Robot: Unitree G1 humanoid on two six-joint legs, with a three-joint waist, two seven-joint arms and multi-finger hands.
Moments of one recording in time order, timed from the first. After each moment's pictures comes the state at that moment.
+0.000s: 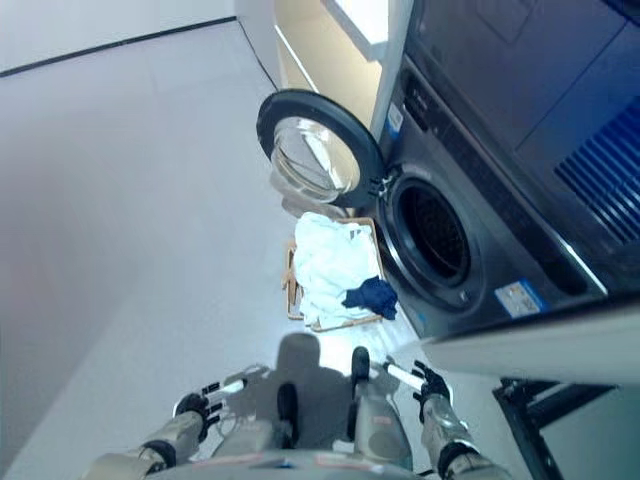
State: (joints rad) left arm -0.14 0.22 -0.09 1.33 -0.39 -0.05 0.12; right arm -0.12 -0.16 0.12 1.18 0.45 -0.09 -0.15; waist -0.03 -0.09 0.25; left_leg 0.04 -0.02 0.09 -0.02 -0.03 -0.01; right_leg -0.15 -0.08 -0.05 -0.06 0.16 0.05
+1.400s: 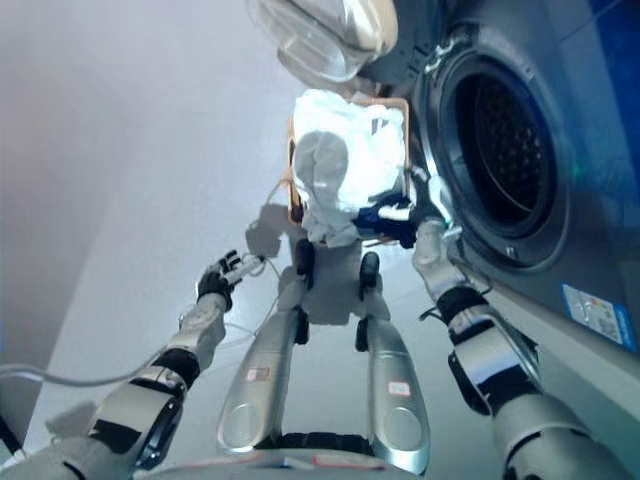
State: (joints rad) left arm -0.53 0.28 -0.16 1.06 -0.52 -0.17 0.26; right arm -0.85 -0.39 0.41 1.02 0.00 -0.09 -0.45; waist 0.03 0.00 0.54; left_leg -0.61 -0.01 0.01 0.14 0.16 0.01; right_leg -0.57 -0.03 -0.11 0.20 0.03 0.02
